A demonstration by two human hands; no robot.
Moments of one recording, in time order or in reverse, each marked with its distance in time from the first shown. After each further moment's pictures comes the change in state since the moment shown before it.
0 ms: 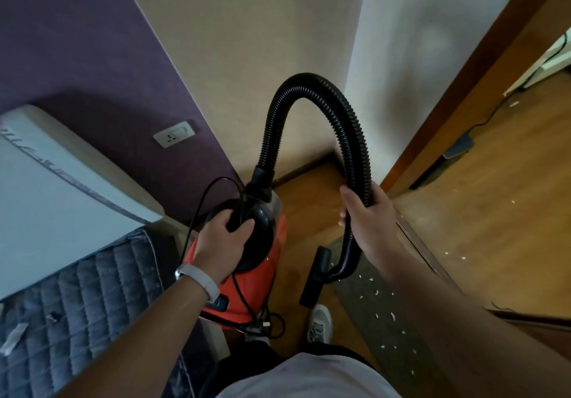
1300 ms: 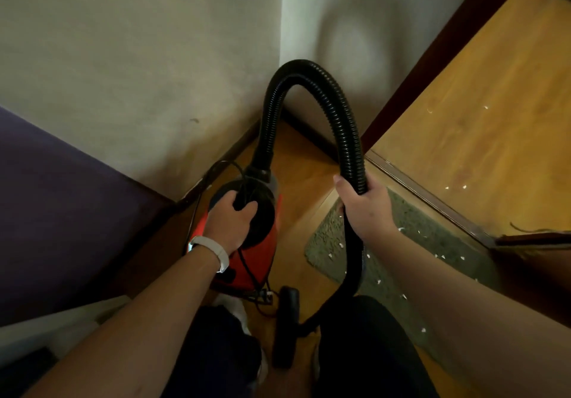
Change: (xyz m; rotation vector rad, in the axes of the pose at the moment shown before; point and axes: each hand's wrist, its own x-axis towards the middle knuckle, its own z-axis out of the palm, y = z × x) left_hand 0.350 -0.227 0.241 0.079 -0.479 0.046; right_hand 0.215 0.333 0.058 -0.163 0.411 0.210
